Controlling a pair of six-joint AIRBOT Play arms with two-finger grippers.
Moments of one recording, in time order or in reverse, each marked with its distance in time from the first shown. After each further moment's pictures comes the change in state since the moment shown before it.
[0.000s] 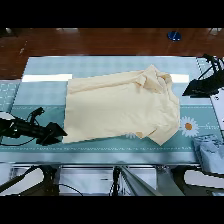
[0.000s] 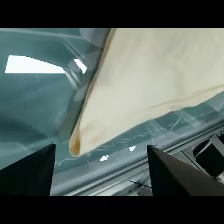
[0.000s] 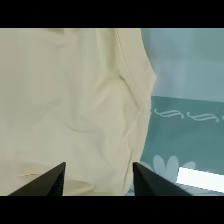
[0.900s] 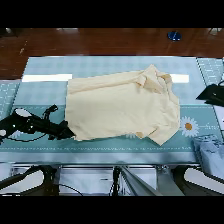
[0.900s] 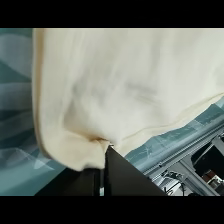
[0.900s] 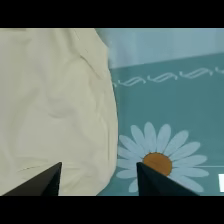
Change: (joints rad) left arm -0.207 -0.094 -0.007 -0.079 0.157 0.012; right arm -0.235 0.150 -0.174 0.092 -0.018 -0.016
